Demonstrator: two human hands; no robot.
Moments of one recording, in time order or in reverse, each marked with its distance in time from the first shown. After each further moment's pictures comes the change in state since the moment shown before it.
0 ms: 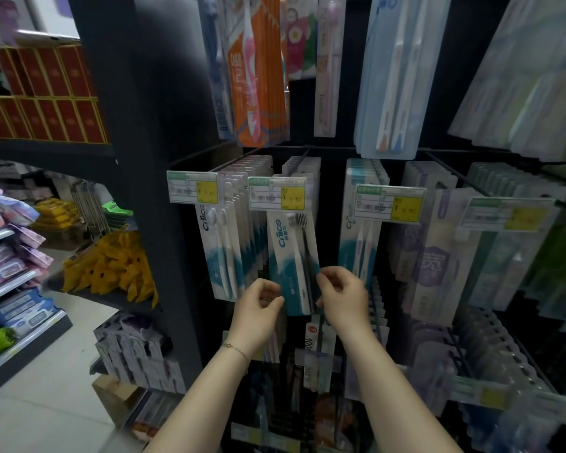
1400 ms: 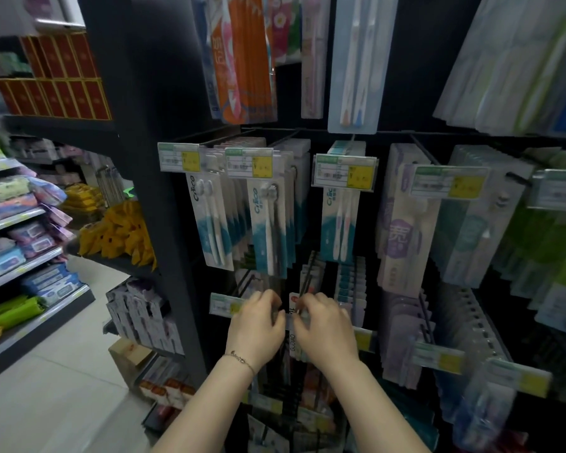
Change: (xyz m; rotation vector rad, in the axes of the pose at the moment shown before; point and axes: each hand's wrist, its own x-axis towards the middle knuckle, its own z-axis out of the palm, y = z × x) left_hand -0.080 -0.014 0.040 0.554 0.001 0.207; right_hand -0.072 0.047 -0.042 -0.761 -0.256 -0.350
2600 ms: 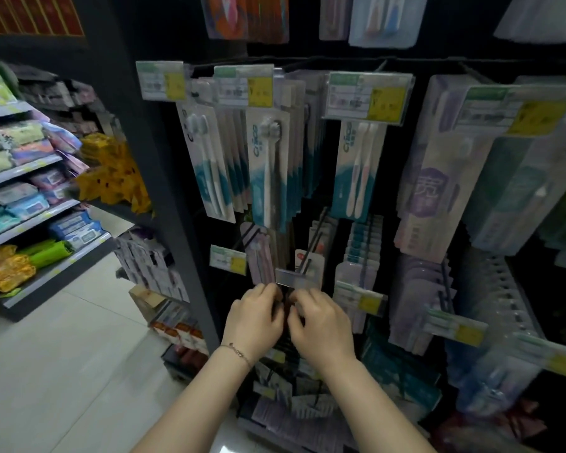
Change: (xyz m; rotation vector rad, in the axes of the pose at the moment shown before) left_hand -0.043 -0.033 0.045 0.152 -0.069 -0.005; right_hand -0.041 0.024 0.050 0.052 0.048 -0.160
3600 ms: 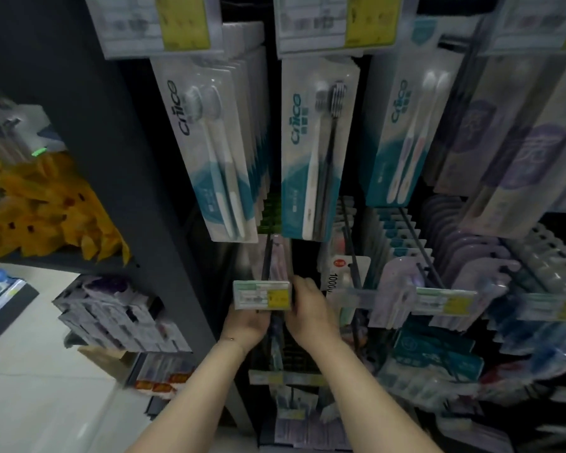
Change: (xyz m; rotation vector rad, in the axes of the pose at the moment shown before) left_hand 0.099 -0.148 0.049 -0.430 -0.449 -0.323; right_hand 0.085 -0.012 0.152 0.028 -0.179 0.505
